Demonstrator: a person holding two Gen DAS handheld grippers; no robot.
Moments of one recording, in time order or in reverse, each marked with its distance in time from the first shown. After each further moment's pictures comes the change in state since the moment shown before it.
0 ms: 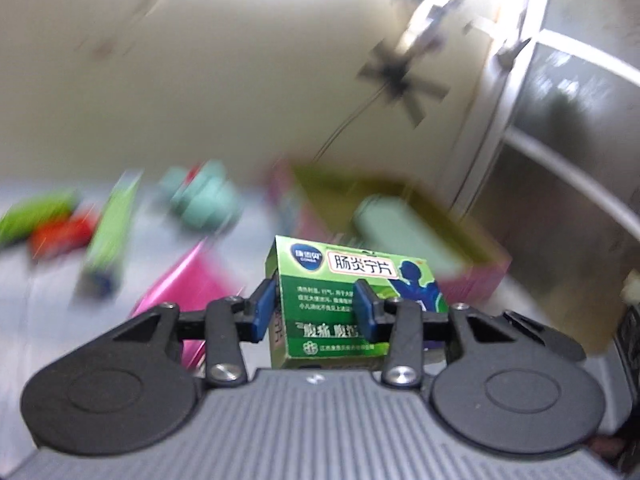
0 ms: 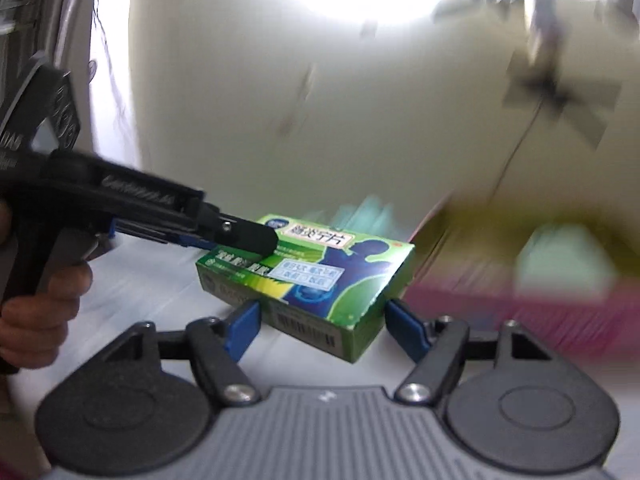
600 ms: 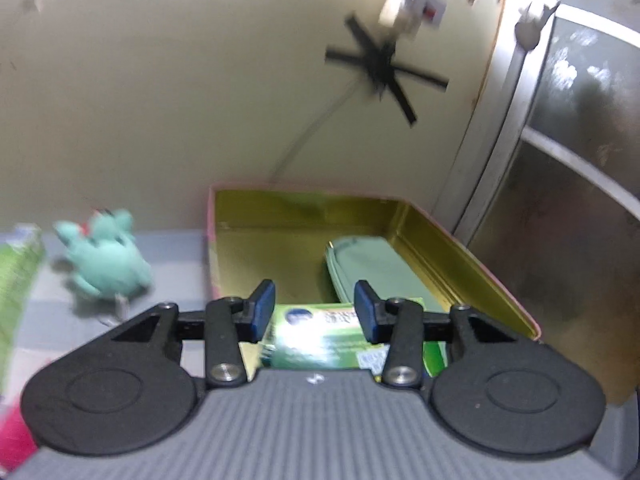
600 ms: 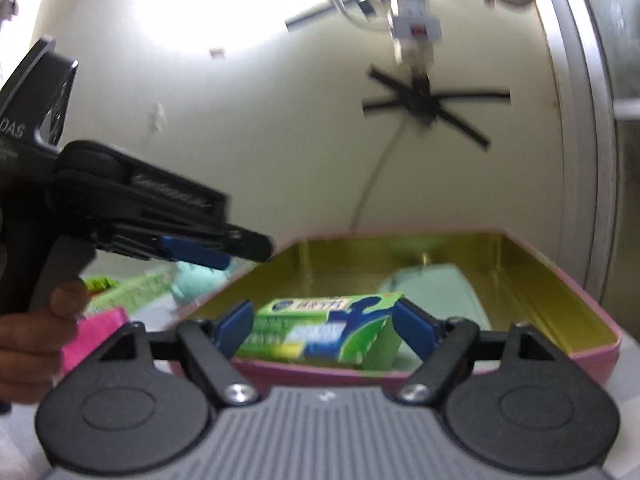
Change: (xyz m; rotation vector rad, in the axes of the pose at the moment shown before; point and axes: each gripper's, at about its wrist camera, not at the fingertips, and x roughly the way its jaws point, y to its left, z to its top) left arm 0.120 -0.034 0.037 0.036 0.017 0.014; right arm 0.058 -0.104 -0.023 0.132 -0.062 -0.193
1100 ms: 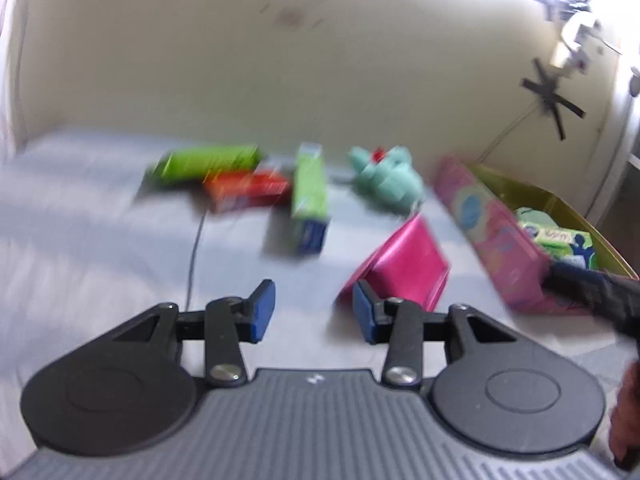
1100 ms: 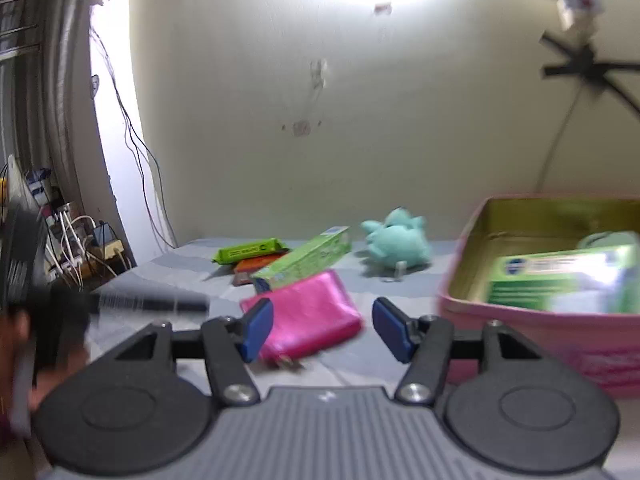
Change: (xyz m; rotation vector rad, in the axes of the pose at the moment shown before) left arm -0.151 0.155 -0.118 -0.204 -0.002 0.339; right arm 0.035 0.116 0.006 0.020 0.200 0.391
